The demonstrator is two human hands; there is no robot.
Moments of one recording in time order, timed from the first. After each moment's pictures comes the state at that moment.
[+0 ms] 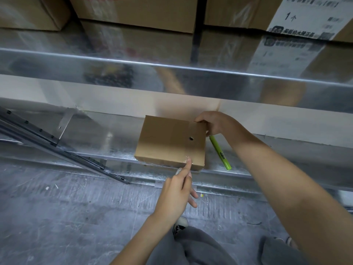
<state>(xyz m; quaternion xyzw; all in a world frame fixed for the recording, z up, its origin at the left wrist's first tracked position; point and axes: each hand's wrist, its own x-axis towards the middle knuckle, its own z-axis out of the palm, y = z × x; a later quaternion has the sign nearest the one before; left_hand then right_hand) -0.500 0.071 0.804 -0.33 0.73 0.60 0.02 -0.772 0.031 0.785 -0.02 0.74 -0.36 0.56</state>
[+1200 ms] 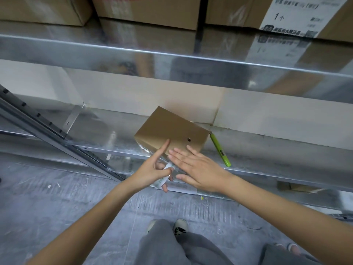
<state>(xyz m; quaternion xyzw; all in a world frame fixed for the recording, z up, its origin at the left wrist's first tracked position) -0.473 -0.007 0.789 -0.24 0.68 0.69 0.04 -0.631 0.134 0.770 -0.74 0.67 -0.04 0.09</state>
